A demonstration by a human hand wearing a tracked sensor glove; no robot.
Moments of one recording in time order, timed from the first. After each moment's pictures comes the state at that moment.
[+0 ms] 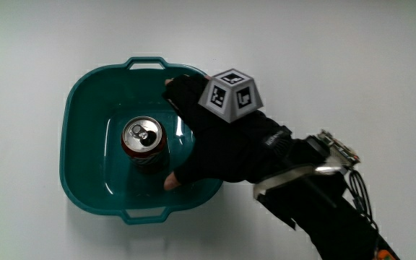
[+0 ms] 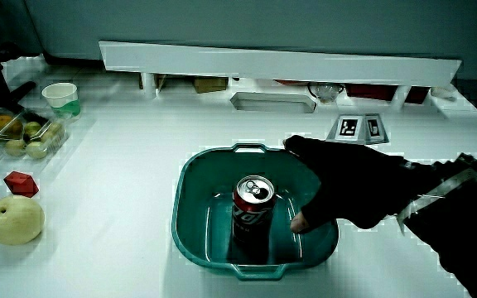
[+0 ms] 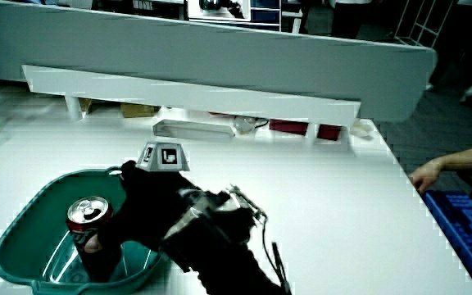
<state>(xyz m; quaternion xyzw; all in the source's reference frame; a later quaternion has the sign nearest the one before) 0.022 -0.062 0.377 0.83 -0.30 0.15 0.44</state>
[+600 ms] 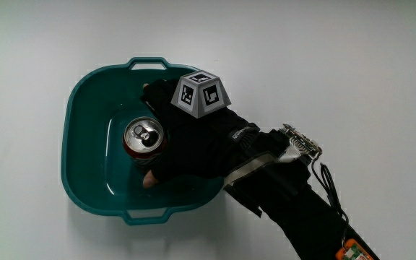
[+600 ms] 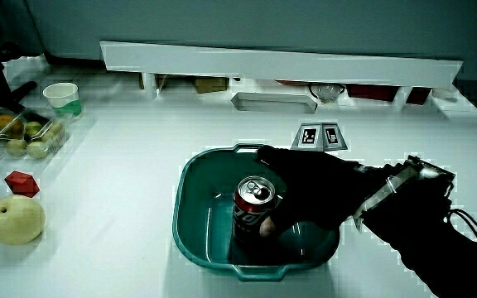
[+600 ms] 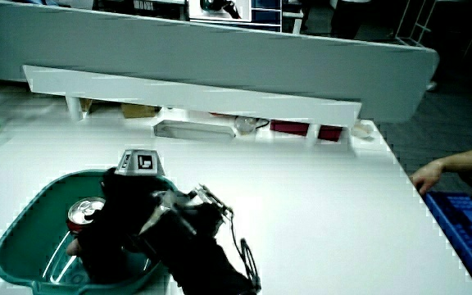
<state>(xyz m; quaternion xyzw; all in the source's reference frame) -0.016 -0.066 0.394 0.82 -0.32 0.15 0.46</state>
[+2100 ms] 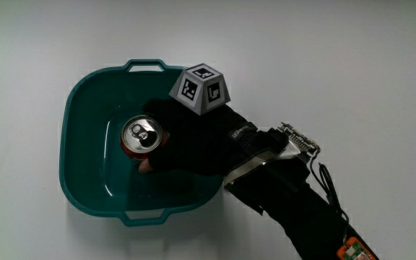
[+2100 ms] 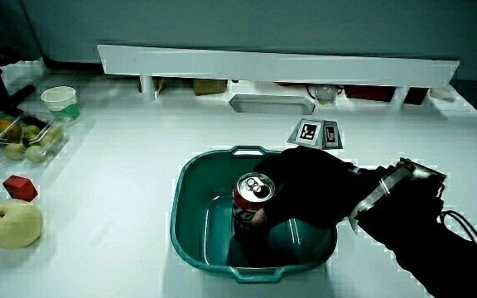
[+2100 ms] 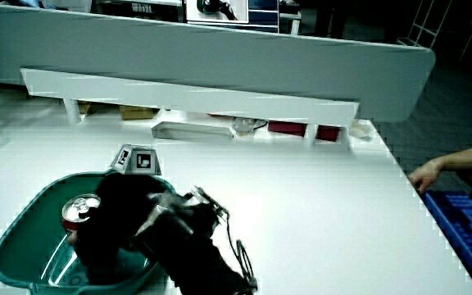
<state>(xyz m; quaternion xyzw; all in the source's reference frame) -0.012 -0.071 0.386 0.83 -0.34 0.22 0.38</state>
